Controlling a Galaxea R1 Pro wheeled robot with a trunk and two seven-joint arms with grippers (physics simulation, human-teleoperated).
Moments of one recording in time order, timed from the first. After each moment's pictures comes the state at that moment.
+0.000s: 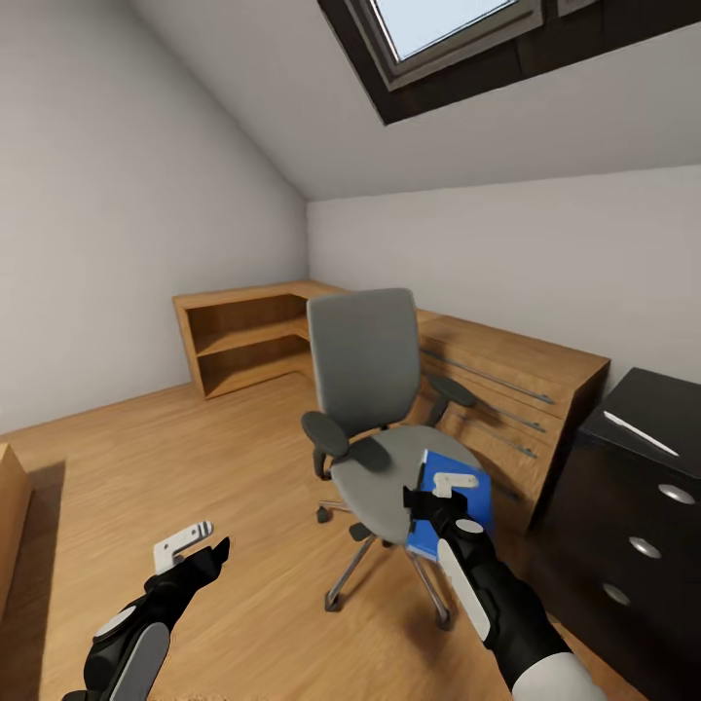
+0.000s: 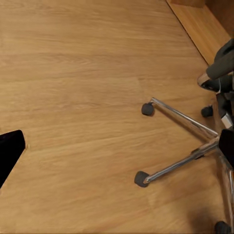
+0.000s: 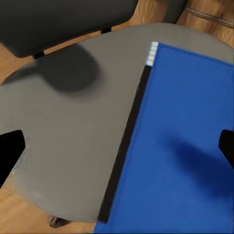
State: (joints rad) left arm -0.08 0.05 -0.02 -1.57 0.57 0.48 0.41; right arm -0.49 0.05 0.22 -1.06 -0.23 0.36 -0.26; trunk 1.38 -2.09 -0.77
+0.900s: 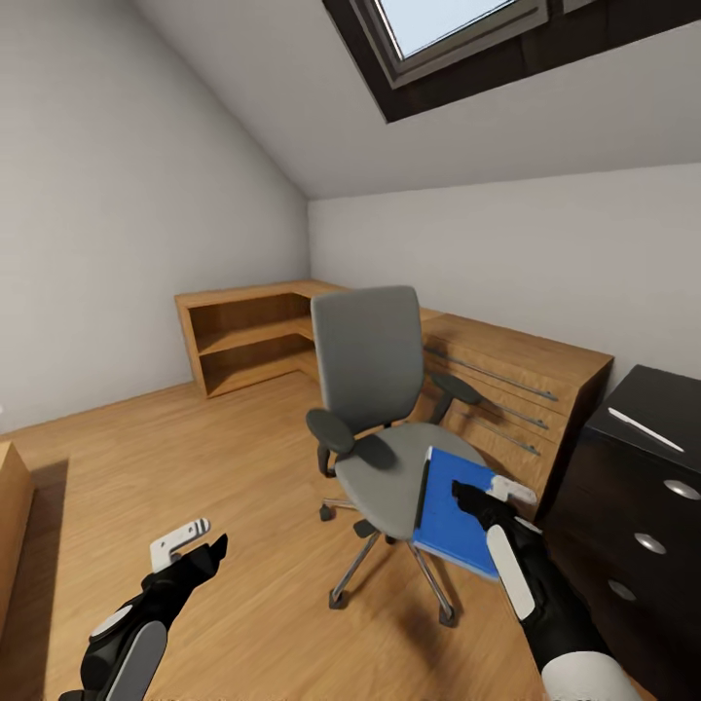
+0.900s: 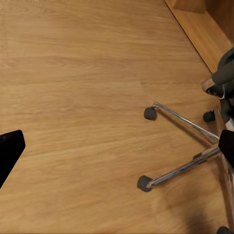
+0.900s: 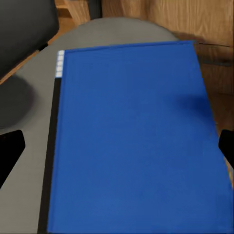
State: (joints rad) left arm -0.08 0.05 -0.01 -1.59 0.57 0.47 0.41; right arm -0.49 0.02 -0.08 -1.07 -0.37 0.36 -0.25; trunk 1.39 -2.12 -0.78
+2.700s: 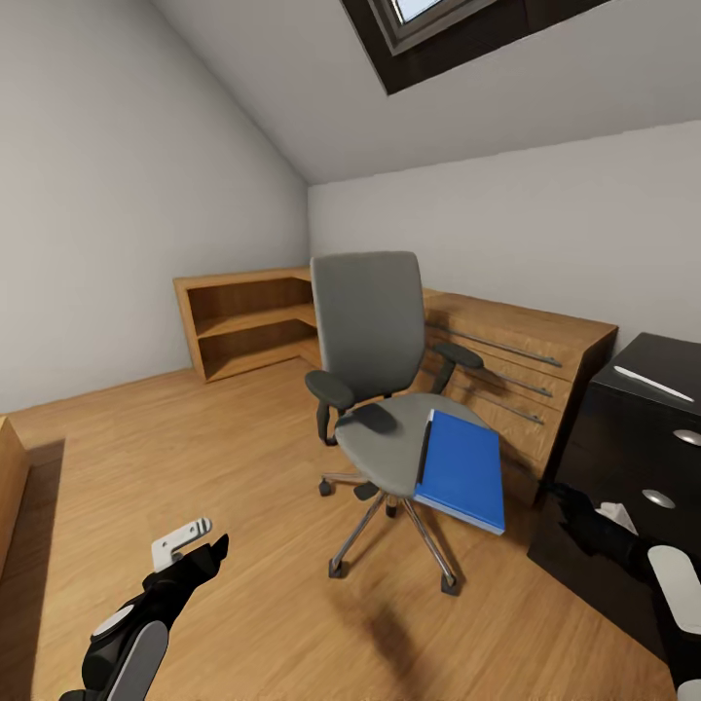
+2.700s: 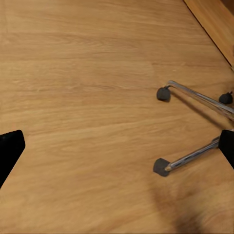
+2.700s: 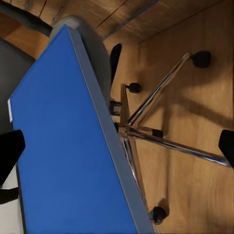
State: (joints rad) left arm -0.08 0.05 -0.02 -1.59 0.57 0.47 0.41; right arm -0.45 -0.24 -0.48 -1.06 -1.03 0.71 -0.04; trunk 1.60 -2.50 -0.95
